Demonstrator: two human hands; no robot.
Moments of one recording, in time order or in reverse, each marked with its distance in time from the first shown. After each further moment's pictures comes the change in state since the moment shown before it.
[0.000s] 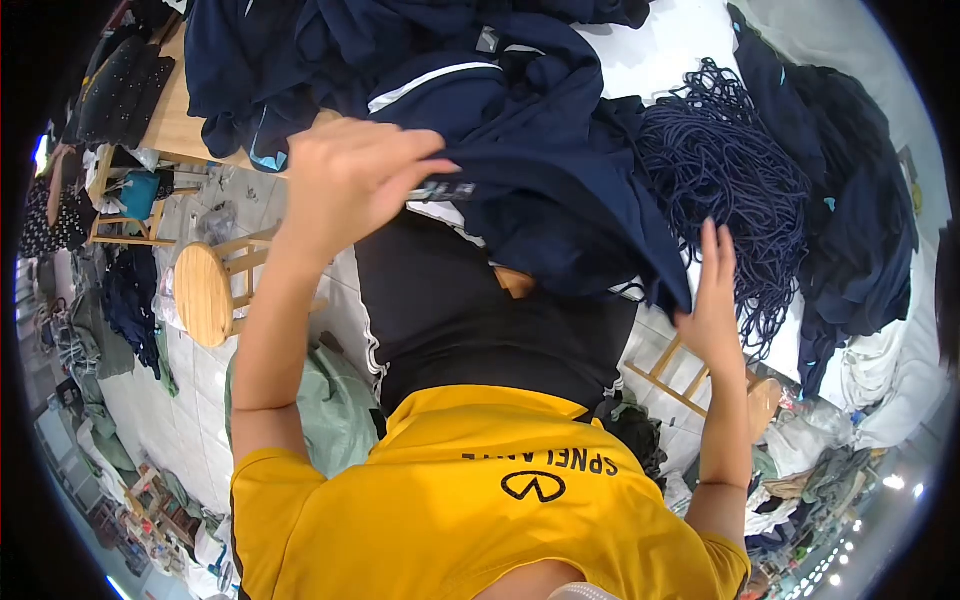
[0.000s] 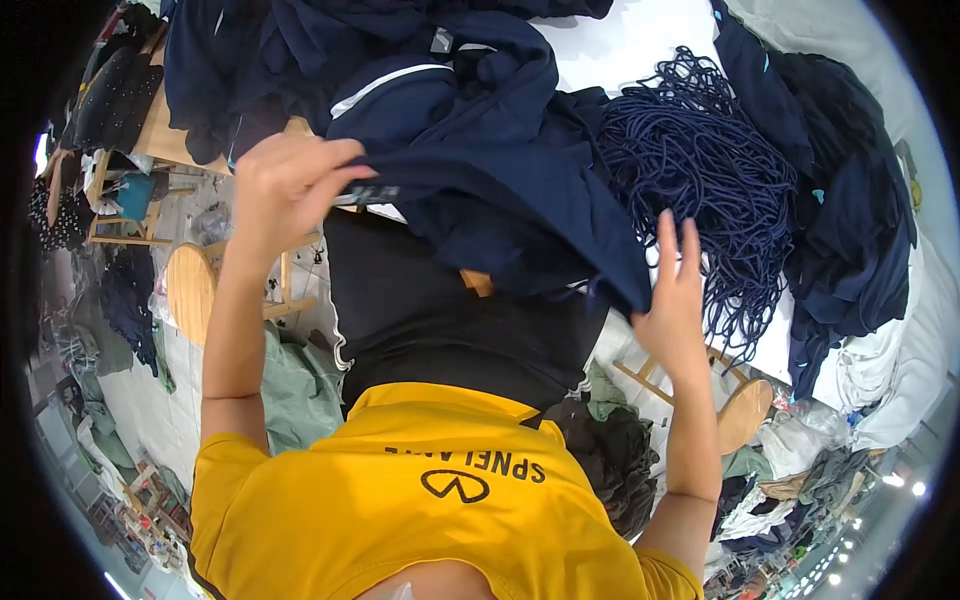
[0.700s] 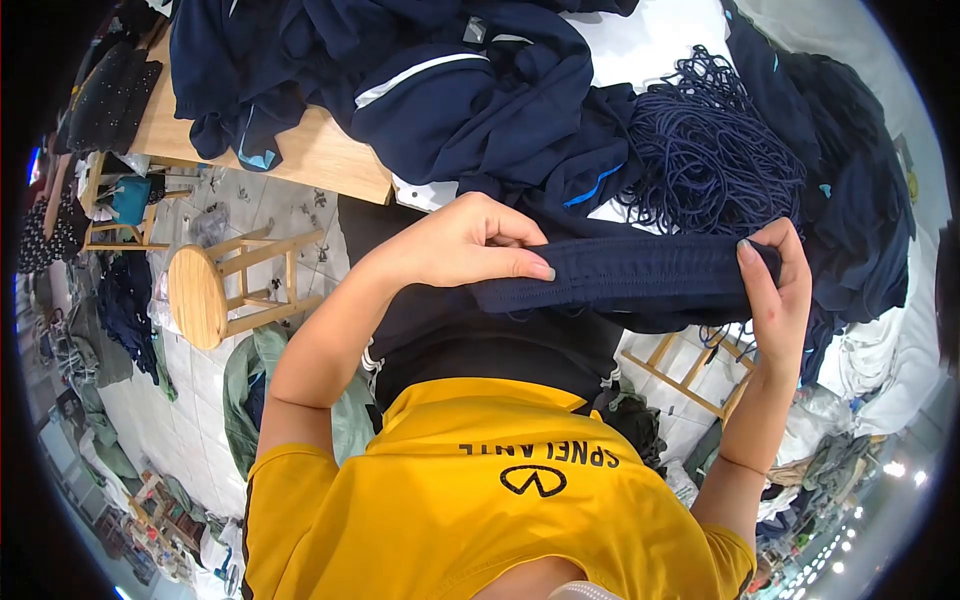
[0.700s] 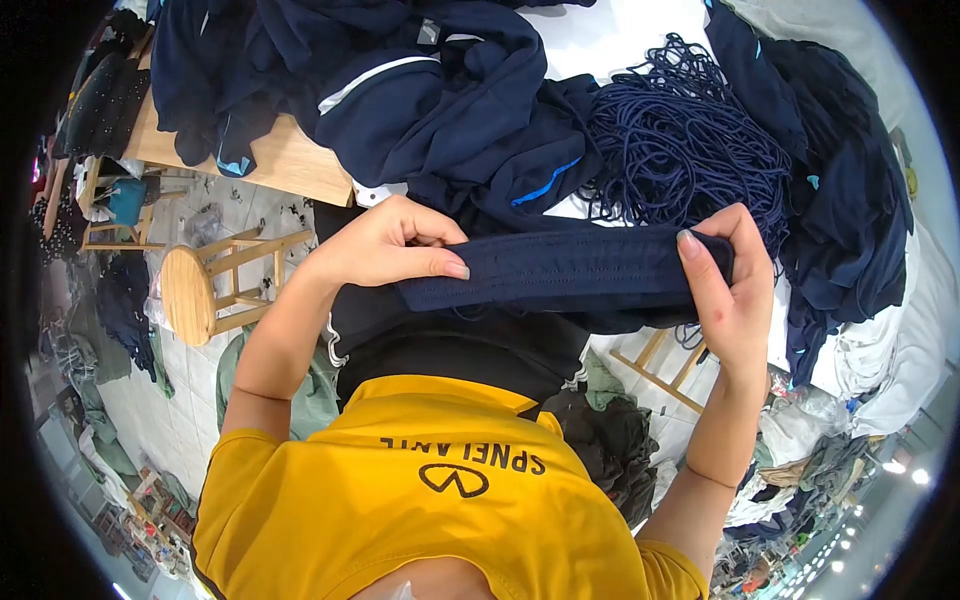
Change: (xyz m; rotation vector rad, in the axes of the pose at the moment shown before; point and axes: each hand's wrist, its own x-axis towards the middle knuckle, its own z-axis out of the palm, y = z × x) left_hand -0.003 0.064 0.054 -1.351 -0.724 -0.541; right_hand 0.013 -0.037 -0.078 0.565 0.161 0.011
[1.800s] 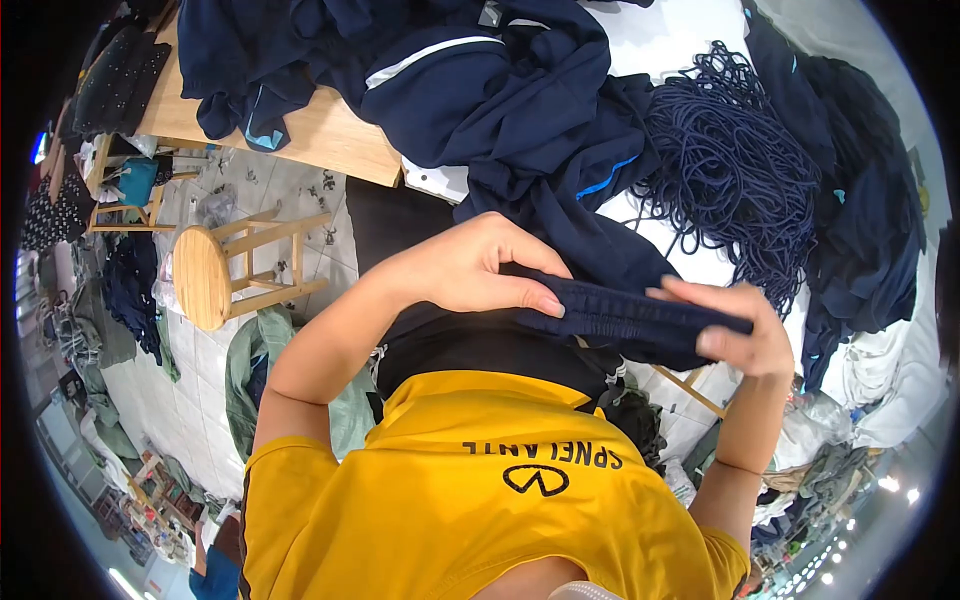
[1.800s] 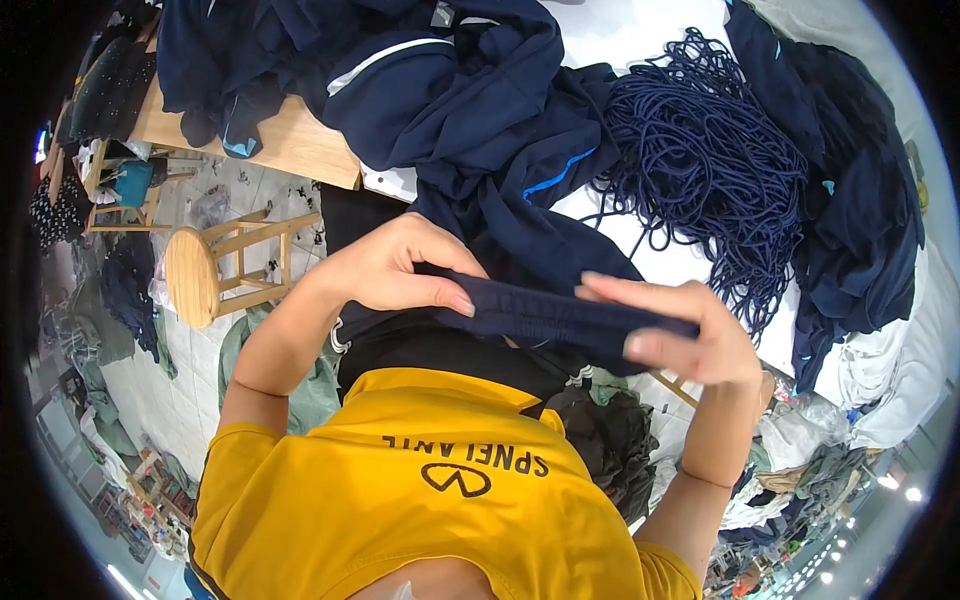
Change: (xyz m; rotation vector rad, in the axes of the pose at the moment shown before) left_hand -0.010 -0.006 0.016 0.016 -0.078 0.160; right_hand -0.007 0.009 0.004 0.483 -0.745 0.161
